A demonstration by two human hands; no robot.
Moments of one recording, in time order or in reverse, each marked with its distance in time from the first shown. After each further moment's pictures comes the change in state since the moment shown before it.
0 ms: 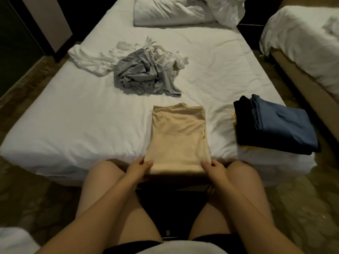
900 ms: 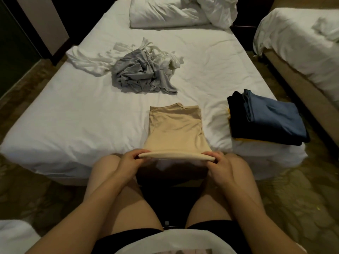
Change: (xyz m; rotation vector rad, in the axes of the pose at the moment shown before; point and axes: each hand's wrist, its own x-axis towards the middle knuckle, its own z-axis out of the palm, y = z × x) left_hand -0.028 0.005 -0.019 0.123 -0.020 0.504; right_hand -0.046 -0.004 -0.016 0.127 0.081 -0.382
